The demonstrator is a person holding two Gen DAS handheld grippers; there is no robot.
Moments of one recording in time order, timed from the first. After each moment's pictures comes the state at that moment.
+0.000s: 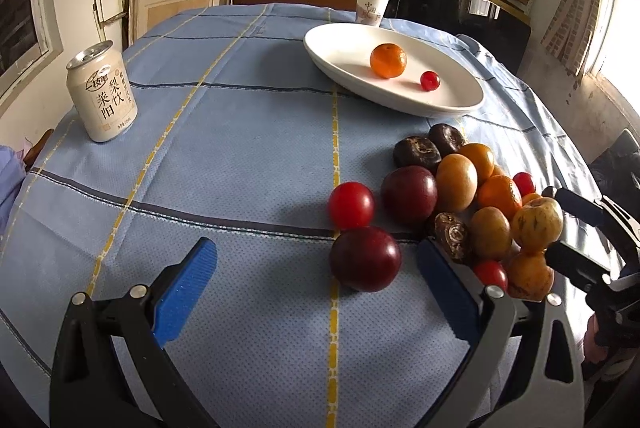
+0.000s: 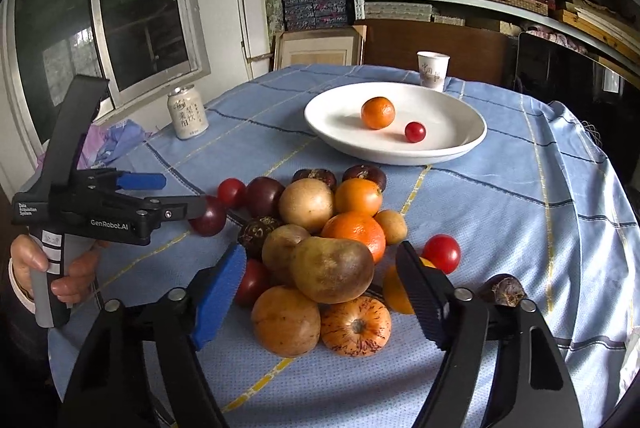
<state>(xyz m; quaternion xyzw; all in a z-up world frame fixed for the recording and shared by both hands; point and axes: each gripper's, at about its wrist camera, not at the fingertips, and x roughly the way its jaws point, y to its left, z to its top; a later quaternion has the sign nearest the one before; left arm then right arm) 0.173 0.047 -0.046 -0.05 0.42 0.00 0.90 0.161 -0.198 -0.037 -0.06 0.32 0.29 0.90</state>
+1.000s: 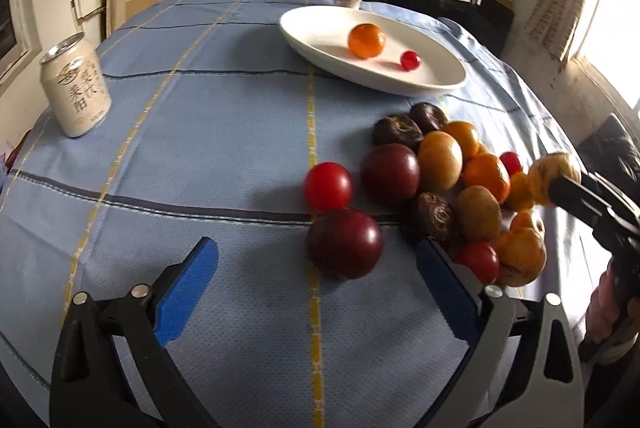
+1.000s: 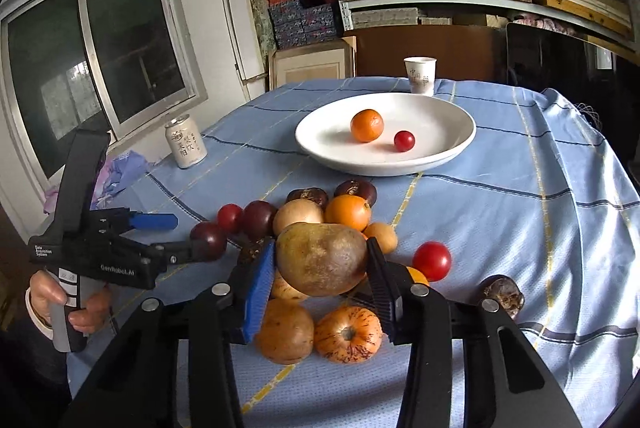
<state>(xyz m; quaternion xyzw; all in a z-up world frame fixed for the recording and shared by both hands) 0.177 0.041 -0.055 -0.05 0.44 -0.05 0.89 0.166 -0.214 -0.030 0.00 0.30 0.29 0.91</state>
